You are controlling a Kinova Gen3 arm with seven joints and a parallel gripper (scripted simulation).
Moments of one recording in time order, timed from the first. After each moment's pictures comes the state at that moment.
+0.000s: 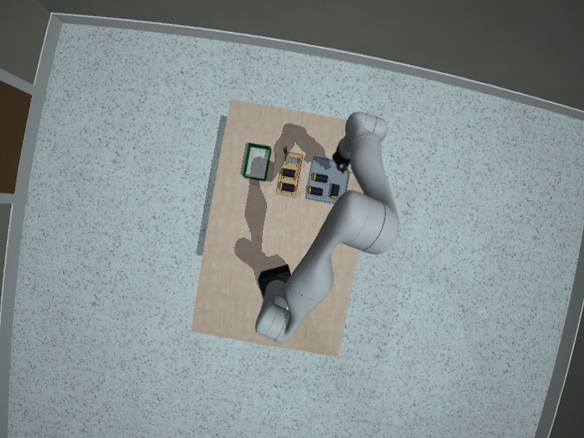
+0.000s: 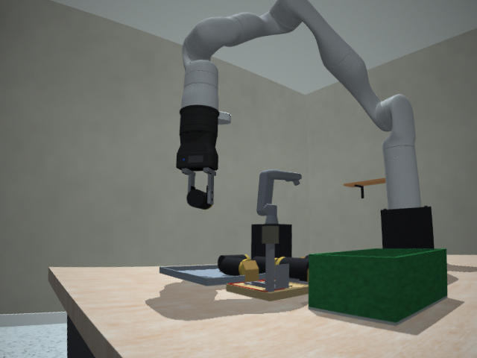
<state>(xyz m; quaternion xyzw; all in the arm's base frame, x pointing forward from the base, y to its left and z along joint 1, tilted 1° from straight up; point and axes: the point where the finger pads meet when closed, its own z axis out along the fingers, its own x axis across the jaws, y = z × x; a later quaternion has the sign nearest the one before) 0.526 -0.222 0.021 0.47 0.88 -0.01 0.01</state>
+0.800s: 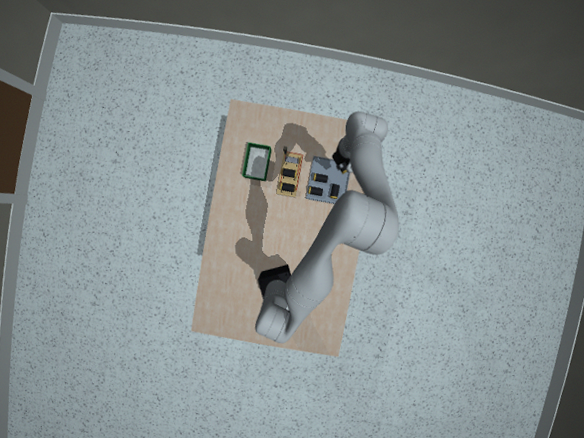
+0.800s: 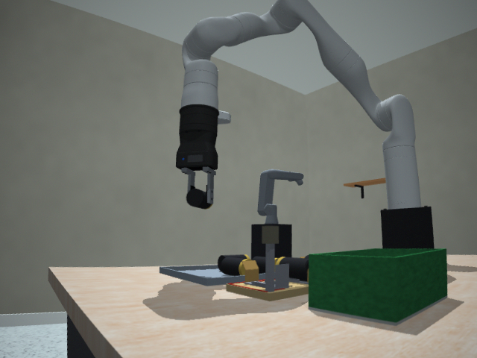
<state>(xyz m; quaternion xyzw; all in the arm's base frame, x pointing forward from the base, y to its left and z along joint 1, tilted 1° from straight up) 0.528 -0.222 0.022 0.48 0.88 -0.01 0.01</state>
